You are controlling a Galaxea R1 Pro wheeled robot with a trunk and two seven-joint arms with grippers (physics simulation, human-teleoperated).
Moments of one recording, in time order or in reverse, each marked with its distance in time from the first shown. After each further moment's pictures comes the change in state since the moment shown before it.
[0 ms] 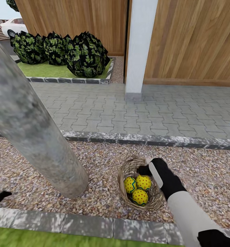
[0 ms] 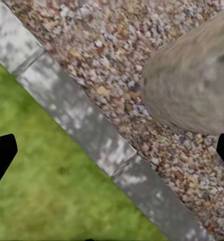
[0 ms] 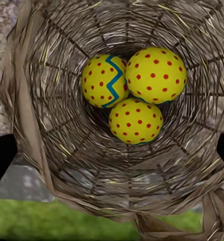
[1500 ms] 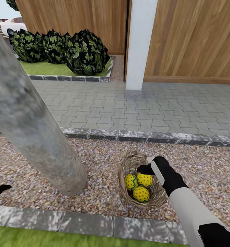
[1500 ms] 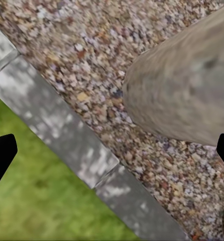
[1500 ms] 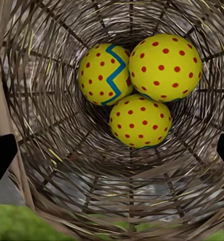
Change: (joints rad) left arm 0.000 -0.002 0.018 -0.110 0.073 0.087 0.003; right arm -0.037 -0.026 0.003 0.062 0.000 0.000 0.066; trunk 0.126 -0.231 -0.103
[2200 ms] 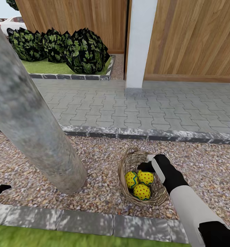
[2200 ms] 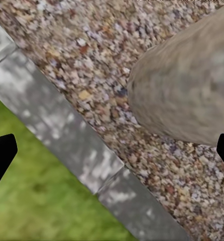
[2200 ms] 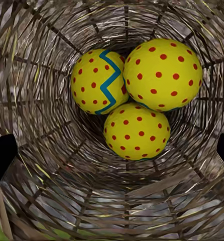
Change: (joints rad) left arm 0.000 0.001 0.008 0.002 0.002 0.000 0.000; right arm -0.016 -0.005 -0.002 -0.011 0.007 0.000 -0.003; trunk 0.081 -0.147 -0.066
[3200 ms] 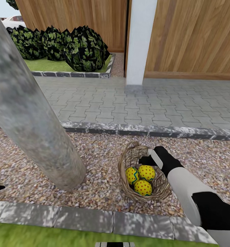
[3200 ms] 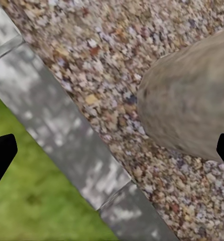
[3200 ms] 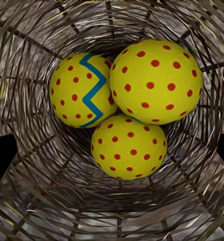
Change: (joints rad) left arm 0.000 -0.001 0.090 -0.004 0.001 0.000 0.000; right arm -0.214 0.001 -0.010 0.339 -0.006 -0.095 -0.003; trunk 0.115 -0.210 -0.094
